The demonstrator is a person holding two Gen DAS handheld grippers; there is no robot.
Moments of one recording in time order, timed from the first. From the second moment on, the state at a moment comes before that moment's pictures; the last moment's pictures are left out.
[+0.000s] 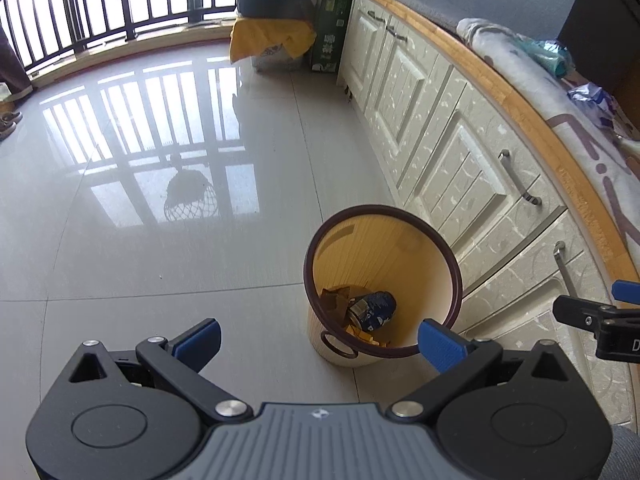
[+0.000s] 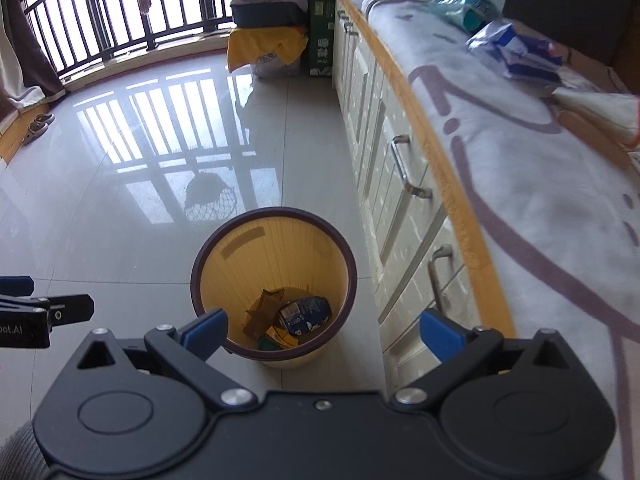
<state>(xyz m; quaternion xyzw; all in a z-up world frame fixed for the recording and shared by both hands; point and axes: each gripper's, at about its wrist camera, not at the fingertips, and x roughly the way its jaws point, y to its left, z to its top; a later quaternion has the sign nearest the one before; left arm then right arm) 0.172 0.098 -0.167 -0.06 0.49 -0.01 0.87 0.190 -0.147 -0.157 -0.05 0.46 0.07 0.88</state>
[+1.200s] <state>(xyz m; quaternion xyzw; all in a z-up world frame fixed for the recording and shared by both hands) 0.141 -0.071 -0.083 -0.01 0.31 -0.17 0.93 0.099 -0.344 -0.064 0.01 0.26 -0.11 0.96</state>
